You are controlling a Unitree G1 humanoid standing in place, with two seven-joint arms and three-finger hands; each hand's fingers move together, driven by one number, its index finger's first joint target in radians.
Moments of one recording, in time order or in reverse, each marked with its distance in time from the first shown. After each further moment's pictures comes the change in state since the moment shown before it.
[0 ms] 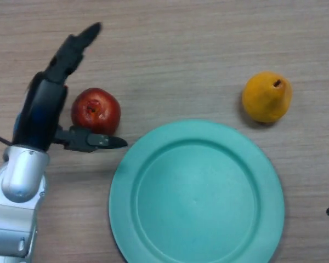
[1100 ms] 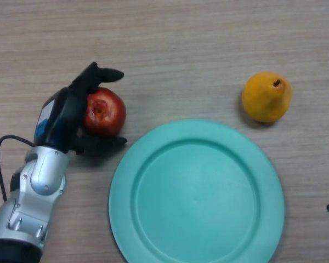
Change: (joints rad) left arm -0.117 -0.015 -0.054 0.380 0.236 -0.178 0.097; right arm -0.030 0.030 -0.027 0.000 -0.034 0.021 0.037
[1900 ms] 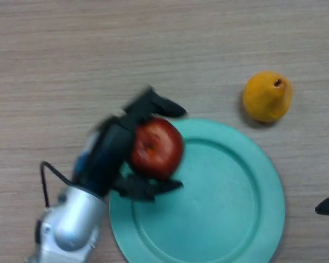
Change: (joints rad) left arm 0.338 -0.071 -0.252 -0.727 0.035 0.311 -0.178; right arm 0.021 -0.114 0.086 0.000 0.088 0.000 -0.138
